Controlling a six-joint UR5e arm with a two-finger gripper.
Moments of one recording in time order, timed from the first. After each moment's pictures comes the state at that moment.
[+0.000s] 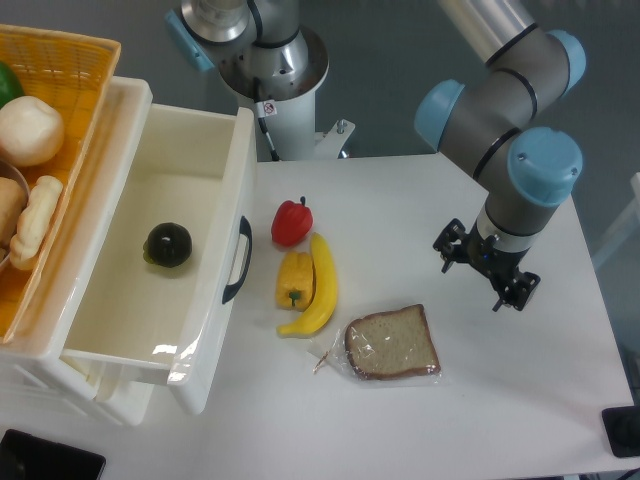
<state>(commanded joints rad) 2.72 -2.05 -1.46 -1.18 1.51 1.45</state>
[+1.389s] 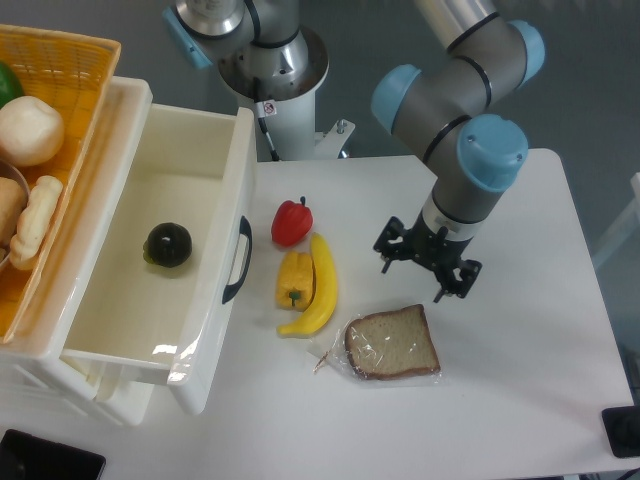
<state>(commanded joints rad) 2.61 -1.93 -1.62 -1.18 1.32 0.99</state>
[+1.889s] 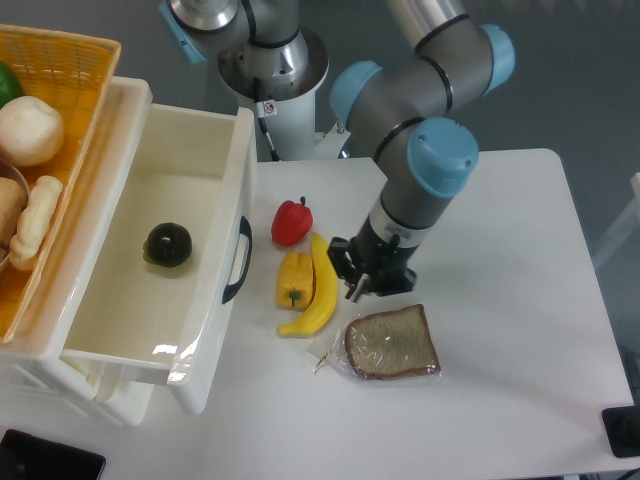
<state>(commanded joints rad) 2.55 -1.86 -1.62 -1.31 1.17 0.91</state>
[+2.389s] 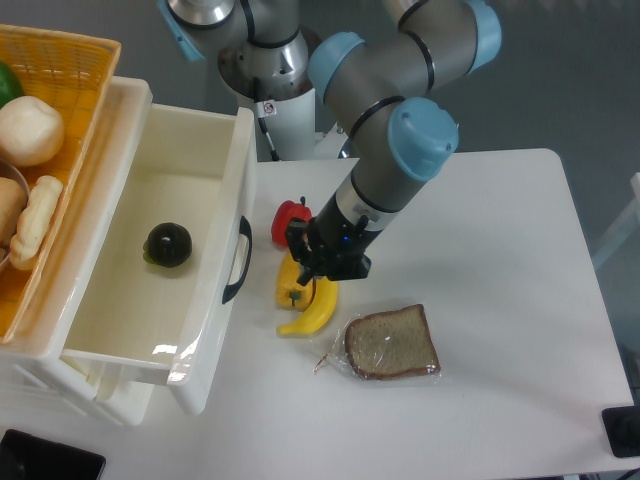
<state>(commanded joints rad) 2.52 -1.85 -1.62 -1.41 1.08 0.91</state>
